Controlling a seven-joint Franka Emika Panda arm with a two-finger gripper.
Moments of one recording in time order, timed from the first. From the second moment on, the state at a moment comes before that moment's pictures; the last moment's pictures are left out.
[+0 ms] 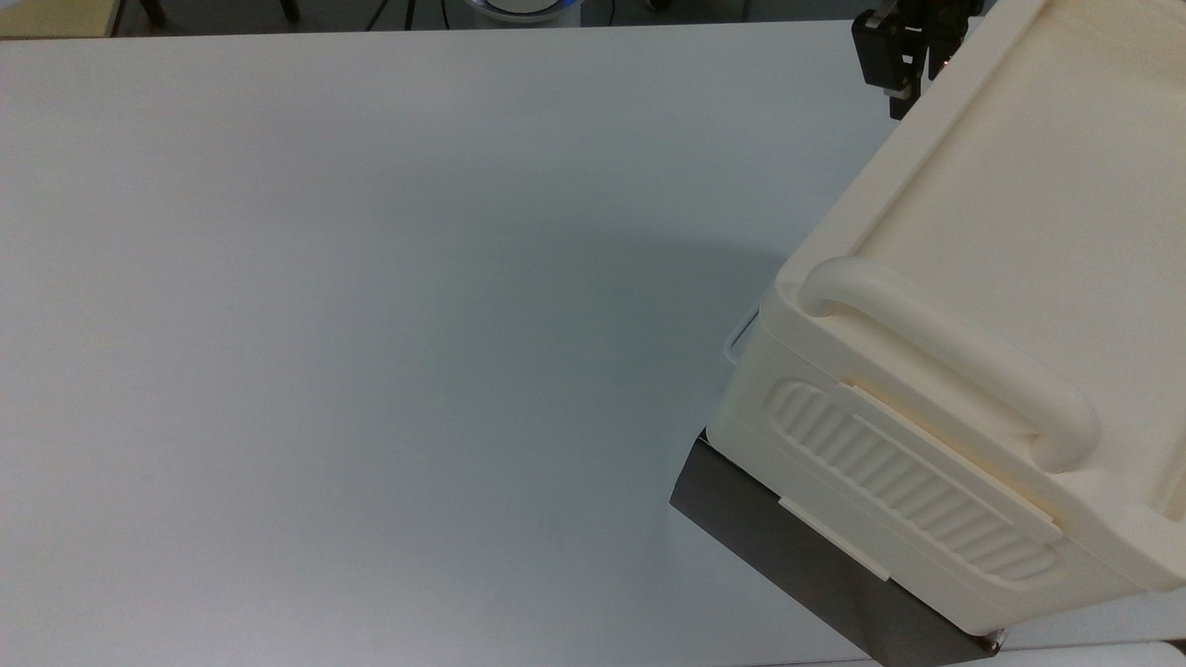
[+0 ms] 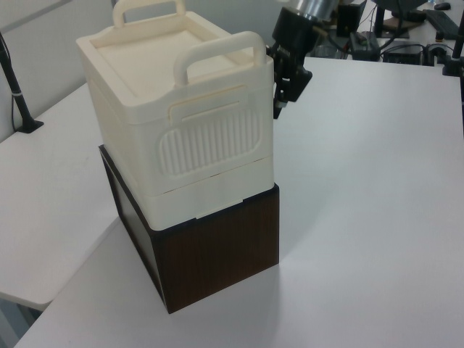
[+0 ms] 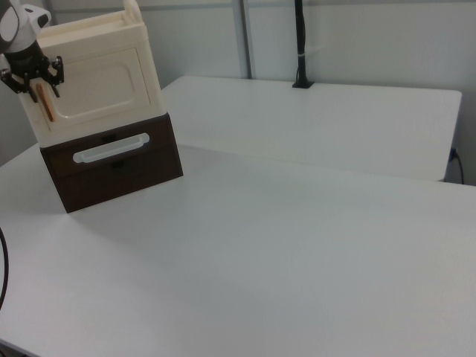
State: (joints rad) arm 0.40 0.19 0.12 -1.44 0.09 2.05 -0.36
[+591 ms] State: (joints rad) arm 0.40 0.19 0.12 -1.43 0.09 2.05 -0.37
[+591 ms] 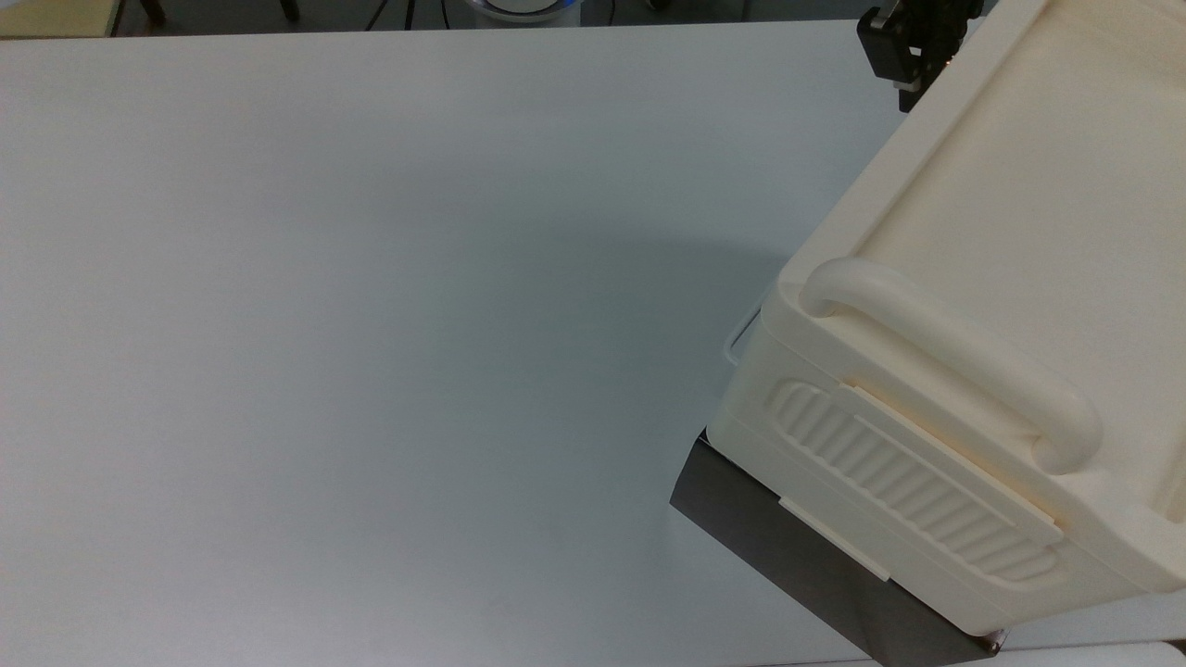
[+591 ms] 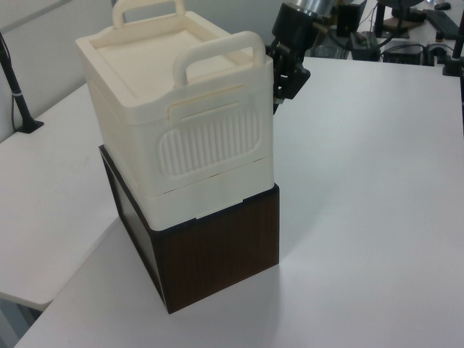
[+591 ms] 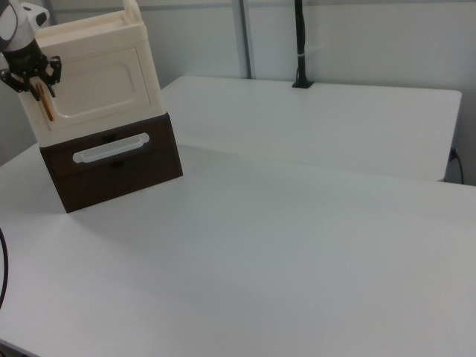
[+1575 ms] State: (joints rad) arm 0.34 0.16 0.11 -1.41 0.09 1.82 -0.37
